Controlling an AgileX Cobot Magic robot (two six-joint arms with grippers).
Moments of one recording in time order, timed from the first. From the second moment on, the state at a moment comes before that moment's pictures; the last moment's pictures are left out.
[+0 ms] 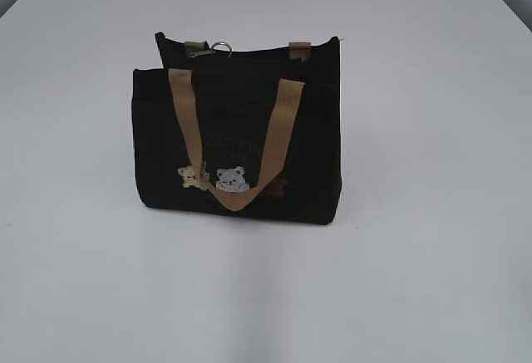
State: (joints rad) left arm -0.08 -0.01 -0.53 0.08 1.06 -0.07; right arm -0.02 -0.01 -0.49 0.07 1.10 -0.12
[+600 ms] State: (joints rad) left arm -0.08 -0.01 -0.53 0.08 1.06 -0.07; right arm -0.02 -0.01 -0.49 0.07 1.10 -0.12
